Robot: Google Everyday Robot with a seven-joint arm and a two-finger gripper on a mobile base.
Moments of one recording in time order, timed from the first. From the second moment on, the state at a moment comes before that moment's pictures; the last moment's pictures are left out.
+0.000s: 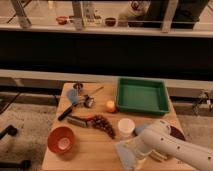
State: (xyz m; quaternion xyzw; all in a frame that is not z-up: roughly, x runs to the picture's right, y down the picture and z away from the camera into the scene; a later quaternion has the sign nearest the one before) arm 0.133 0.338 0.742 -0.32 -0.20 -0.15 0.91
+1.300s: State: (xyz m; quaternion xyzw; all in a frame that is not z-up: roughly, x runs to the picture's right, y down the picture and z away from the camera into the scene) arm 0.138 0.339 0.742 -0.32 -0.20 -0.15 0.91
